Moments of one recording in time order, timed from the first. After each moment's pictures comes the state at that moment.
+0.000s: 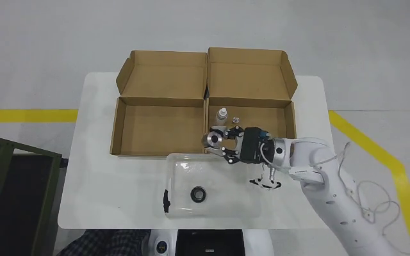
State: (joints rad) left arm -0.01 -0.37 -0.75 -1.25 2.03 -0.40 0.22; right arm -1.09 -1.08 1.10 -1.87 -1.03 -0.81 0.19
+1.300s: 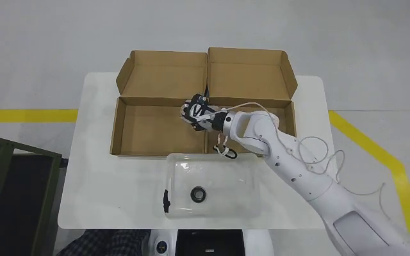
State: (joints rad) left arm -0.01 -0.37 -0.75 -1.25 2.03 -0.40 0.22; right arm -0.66 -1.27 0.69 -1.40 -1.11 -0.44 0.29
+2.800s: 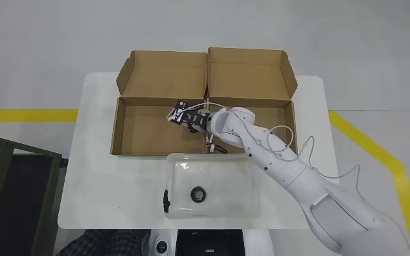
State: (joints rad) left arm -0.01 -0.37 -0.75 -1.25 2.03 -0.40 0.22; right arm -0.54 -1.44 0.56 -1.10 -1.20 -0.41 0.47
